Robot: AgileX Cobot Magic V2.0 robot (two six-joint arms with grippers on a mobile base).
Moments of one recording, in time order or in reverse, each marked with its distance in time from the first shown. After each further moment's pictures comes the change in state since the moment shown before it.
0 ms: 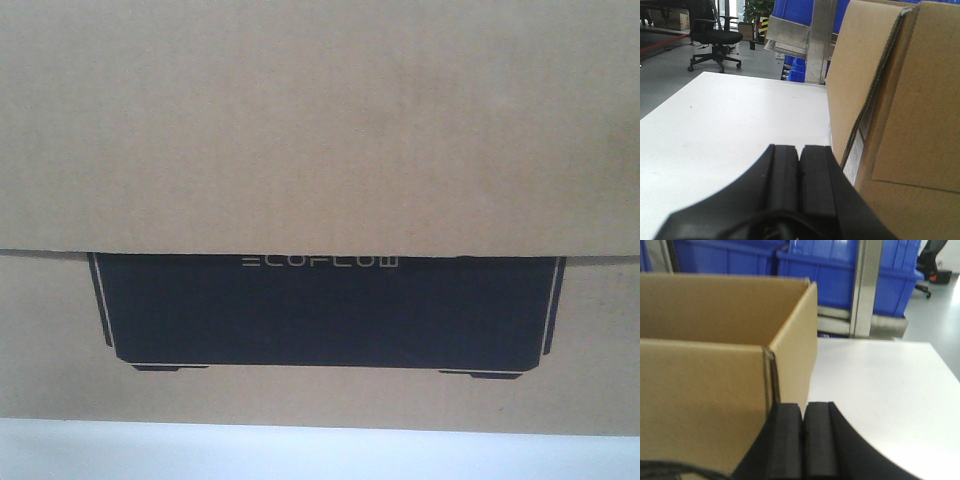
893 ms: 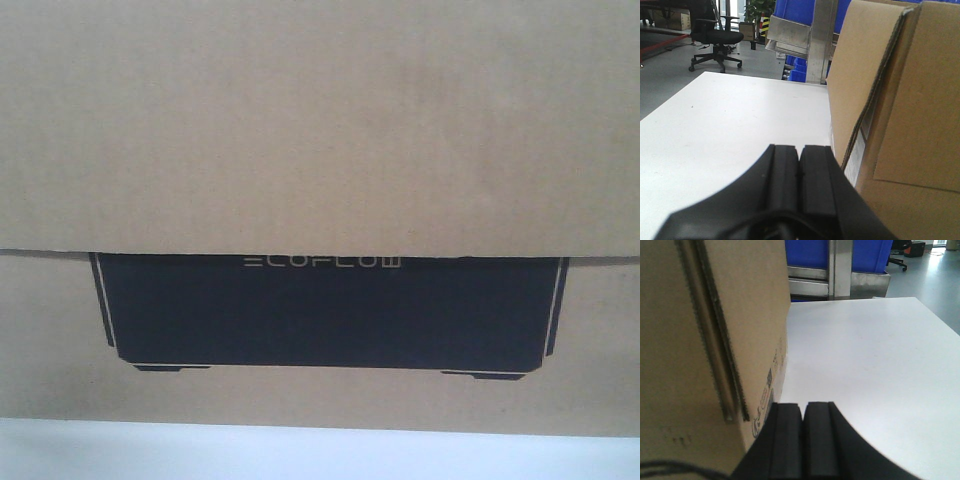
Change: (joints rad) left arm 0.000 0.000 0.000 0.000 0.000 0.000; right arm -0.088 0.000 0.338 0.045 -0.308 0.006
